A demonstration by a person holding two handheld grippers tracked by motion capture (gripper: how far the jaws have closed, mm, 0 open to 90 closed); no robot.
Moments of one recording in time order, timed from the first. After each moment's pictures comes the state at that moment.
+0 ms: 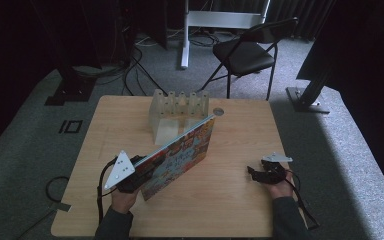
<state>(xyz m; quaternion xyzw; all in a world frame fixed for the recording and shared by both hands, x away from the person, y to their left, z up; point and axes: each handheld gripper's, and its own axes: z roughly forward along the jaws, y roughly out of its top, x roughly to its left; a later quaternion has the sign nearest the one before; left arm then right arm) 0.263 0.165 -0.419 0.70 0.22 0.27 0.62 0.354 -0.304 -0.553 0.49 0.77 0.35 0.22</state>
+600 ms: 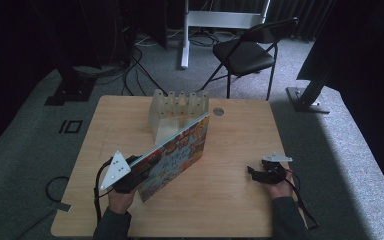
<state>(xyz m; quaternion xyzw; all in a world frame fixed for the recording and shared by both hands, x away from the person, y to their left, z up) 0.261 0.174 -0.419 0.69 0.23 0.28 0.62 0.354 -0.305 -0.553 0.49 0.77 0.35 0.22</state>
